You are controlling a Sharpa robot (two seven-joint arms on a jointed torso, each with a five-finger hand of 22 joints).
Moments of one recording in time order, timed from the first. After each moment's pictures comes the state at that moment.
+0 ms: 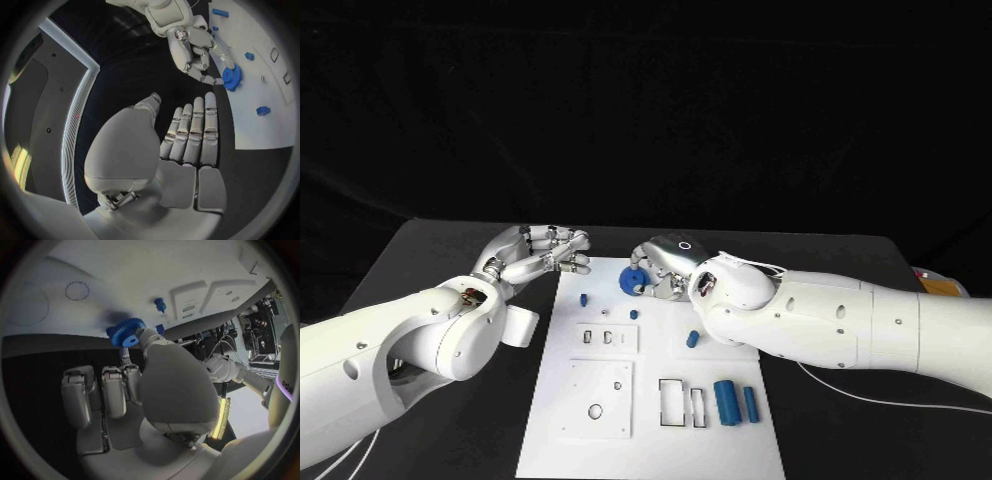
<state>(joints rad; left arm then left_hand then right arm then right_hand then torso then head) 1.17 -0.89 0.02 1.64 -0.25 -0.37 0.29 1.42 -0.15 0.27 0.29 0.06 0.82 0.21 0.25 0.22 1.01 0.19 0.08 0.07 0.98 0.13 0.33 0.35 0.17 0.95 0.22 0.43 0.17 1.22 -0.62 -0.14 1.43 -1.67 -0.48 -0.26 1.42 -0.18 0.30 0.27 0.28 0.91 0.16 0.32 0.40 1.46 0.05 1.45 1.31 1.47 -0.01 1.55 1.31 0.01 1.47 0.10 1.57 1.31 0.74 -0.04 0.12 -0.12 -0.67</state>
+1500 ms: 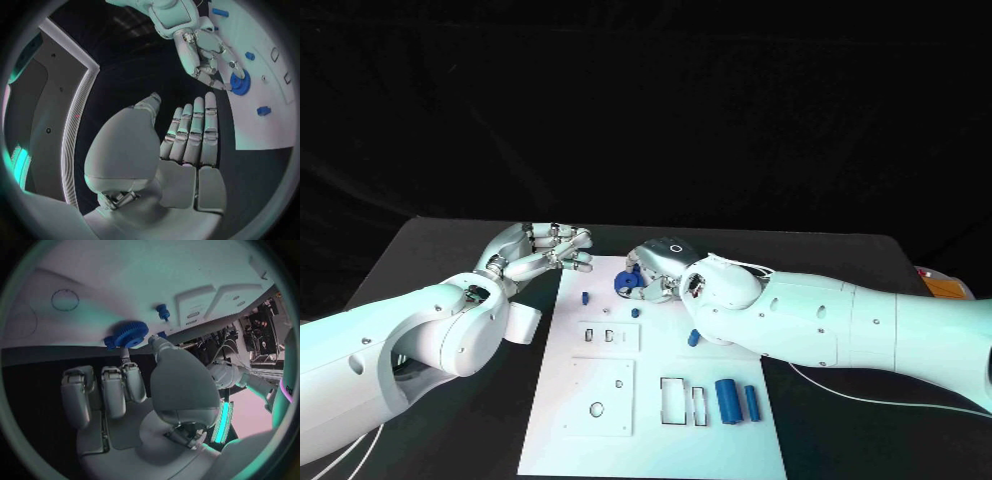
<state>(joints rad) 1.17 -0.89 0.02 1.64 -0.25 -0.37 0.29 1.42 -0.15 0.27 0.29 0.06 0.82 0.21 0.25 0.22 1.01 0.18 0.08 0.07 0.98 0.13 0.33 0.36 0.17 0.95 0.22 0.43 0.17 1.20 -0.55 -0.14 1.35 -1.67 -0.44 -0.26 1.16 -0.17 0.21 0.29 0.33 0.88 0.16 0.27 0.40 1.43 0.07 1.42 1.31 1.47 0.00 1.55 1.31 0.01 1.47 0.11 1.57 1.31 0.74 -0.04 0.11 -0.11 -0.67</state>
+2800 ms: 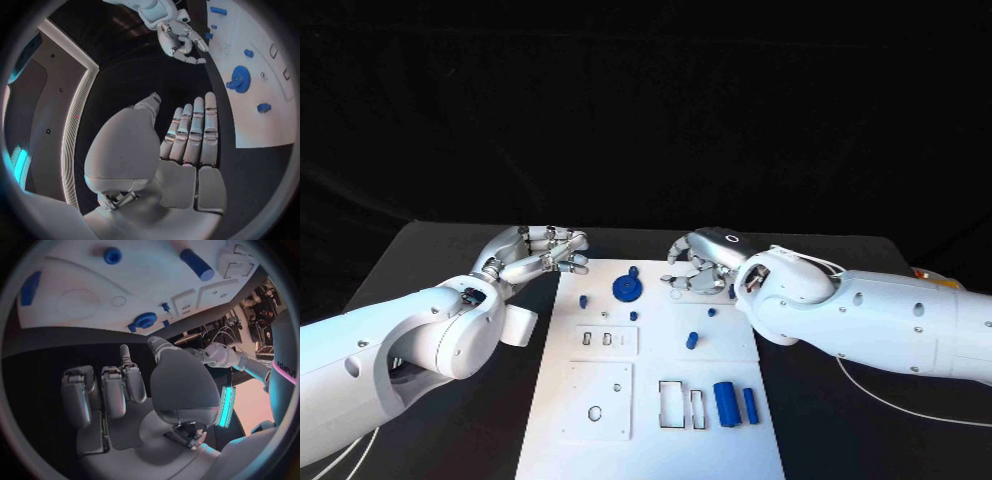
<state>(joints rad) 1.17 -0.90 0.02 1.63 -0.24 -0.37 0.29 1.42 -0.15 0.27 0.29 0.06 0.82 0.21 0.25 0.22 1.01 0.18 0.08 0.07 0.98 0.13 0.33 0.36 0.17 0.95 0.22 0.43 0.16 1.25 -0.85 -0.13 1.58 -1.56 -0.48 -0.23 1.17 -0.17 0.23 0.28 0.37 0.88 0.15 0.26 0.41 1.44 0.07 1.43 1.31 1.47 0.00 1.55 1.31 0.01 1.47 0.11 1.57 1.31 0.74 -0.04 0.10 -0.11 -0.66</state>
